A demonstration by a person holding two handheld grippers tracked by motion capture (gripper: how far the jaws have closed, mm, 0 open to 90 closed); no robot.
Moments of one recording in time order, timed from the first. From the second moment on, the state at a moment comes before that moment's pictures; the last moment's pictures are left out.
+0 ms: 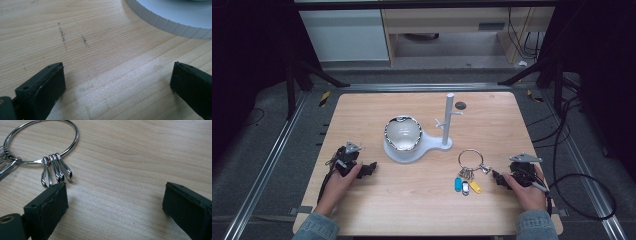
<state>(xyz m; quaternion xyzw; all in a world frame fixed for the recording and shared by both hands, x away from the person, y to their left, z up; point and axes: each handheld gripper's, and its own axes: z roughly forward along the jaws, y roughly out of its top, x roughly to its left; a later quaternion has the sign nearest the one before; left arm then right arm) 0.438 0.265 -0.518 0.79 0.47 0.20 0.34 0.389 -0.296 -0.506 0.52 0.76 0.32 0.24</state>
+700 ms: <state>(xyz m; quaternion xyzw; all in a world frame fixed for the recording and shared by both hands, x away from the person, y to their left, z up) 0.437 0.265 -0.518 0.79 0.47 0.20 0.34 0.383 -0.293 -0.491 0.47 0.76 0.37 0.25</state>
